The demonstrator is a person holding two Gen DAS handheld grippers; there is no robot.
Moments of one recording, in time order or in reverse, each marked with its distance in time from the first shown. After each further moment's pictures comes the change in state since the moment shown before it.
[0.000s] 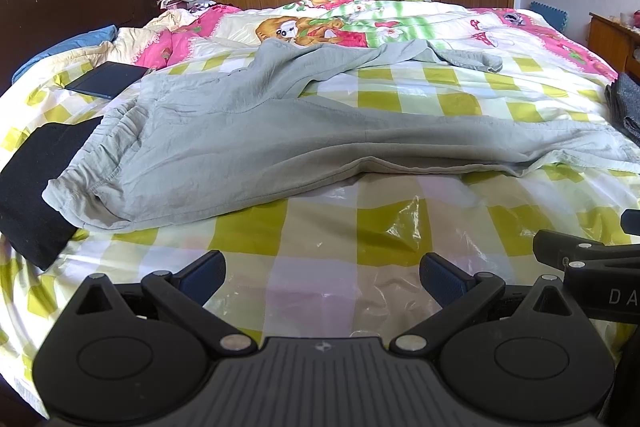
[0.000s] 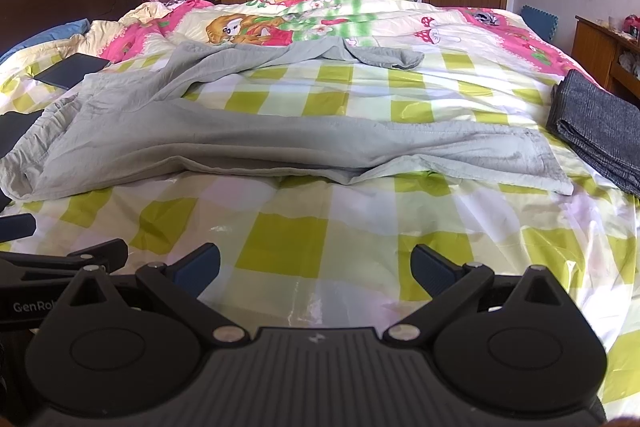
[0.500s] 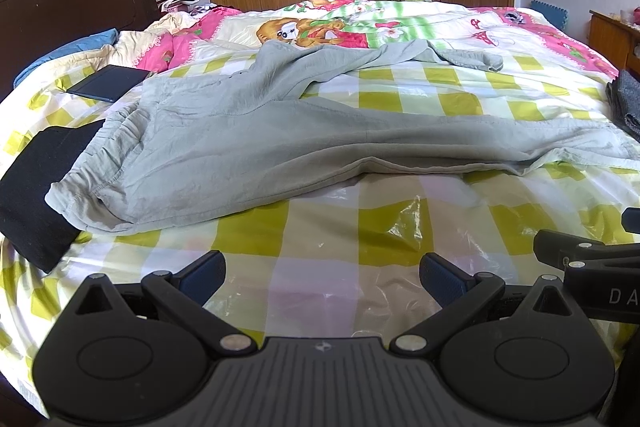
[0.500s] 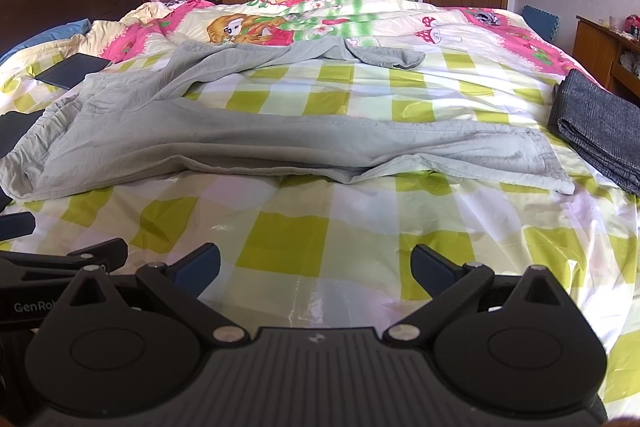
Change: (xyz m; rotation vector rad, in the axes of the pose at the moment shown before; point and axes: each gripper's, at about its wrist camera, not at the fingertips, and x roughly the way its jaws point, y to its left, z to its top) left arm -0.001 -0.001 0.000 0.005 -0.002 0.005; right arm 0.000 0.000 0.000 0.000 0.000 0.000
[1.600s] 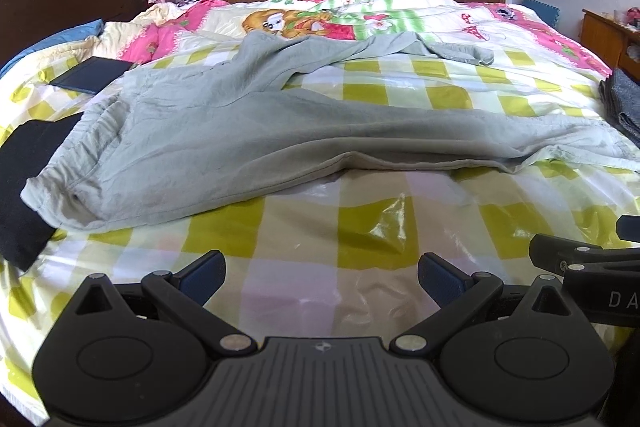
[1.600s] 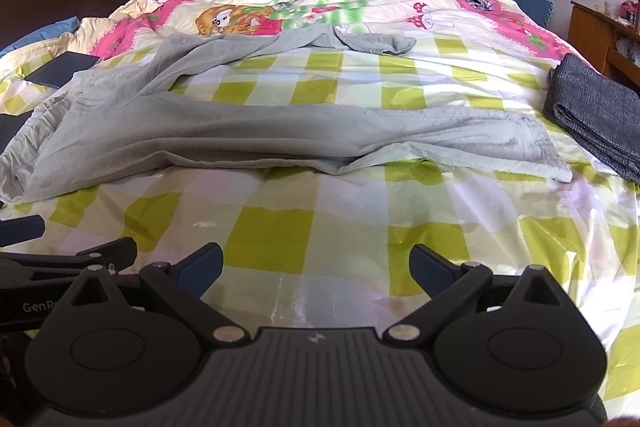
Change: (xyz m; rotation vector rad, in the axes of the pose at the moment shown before) left arm 0.015 -0.010 0.005 0.003 0.018 -0.050; right arm 0.011 -0.019 0.005 0.039 0.038 -0.003
